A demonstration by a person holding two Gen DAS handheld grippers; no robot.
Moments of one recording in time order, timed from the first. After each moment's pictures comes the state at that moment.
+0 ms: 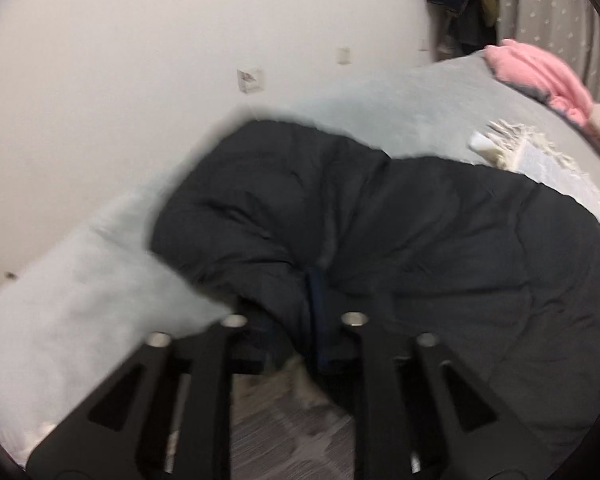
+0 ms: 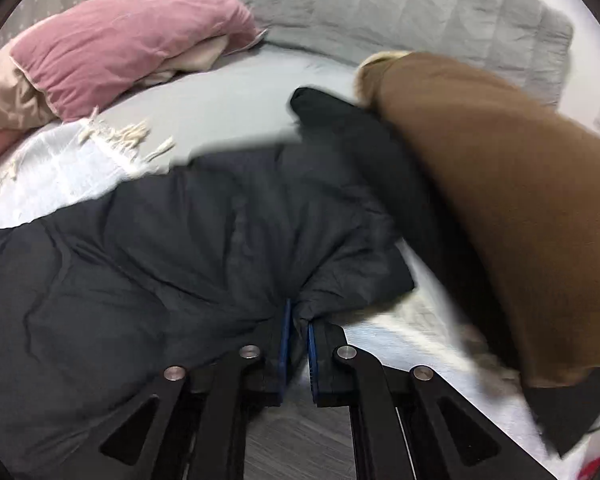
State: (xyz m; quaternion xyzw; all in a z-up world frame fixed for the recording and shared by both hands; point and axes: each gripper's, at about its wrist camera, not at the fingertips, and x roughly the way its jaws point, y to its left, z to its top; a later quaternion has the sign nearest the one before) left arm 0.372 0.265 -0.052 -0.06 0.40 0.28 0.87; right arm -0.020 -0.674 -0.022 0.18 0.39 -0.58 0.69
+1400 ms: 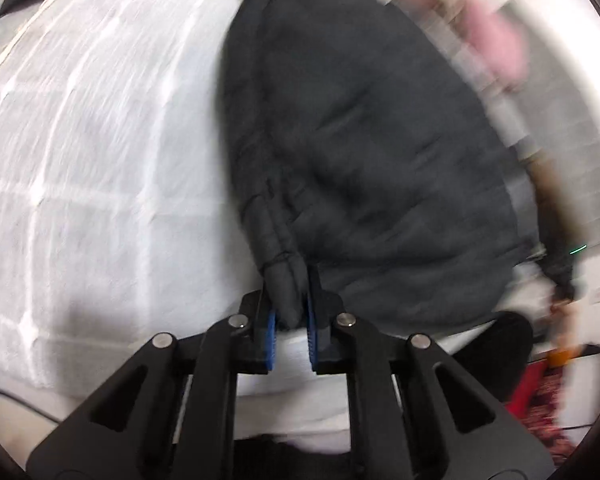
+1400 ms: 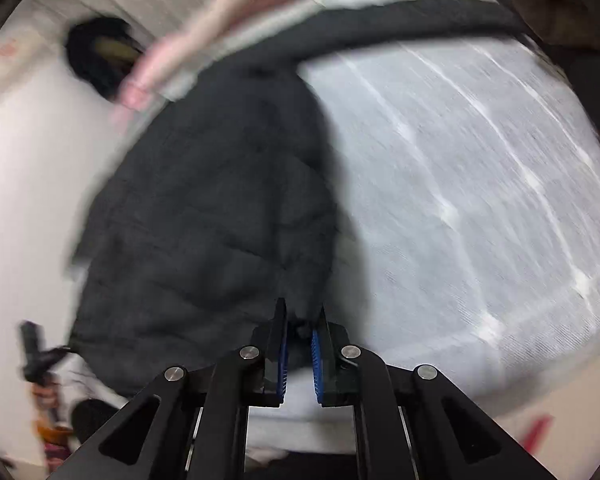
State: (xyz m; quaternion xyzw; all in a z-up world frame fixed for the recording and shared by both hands) left arm 0.067 0.192 -0.054 -0.02 0.63 -0.27 0.73; right arm -0.257 -0.461 -0.010 0.30 0.52 -0.08 0.80
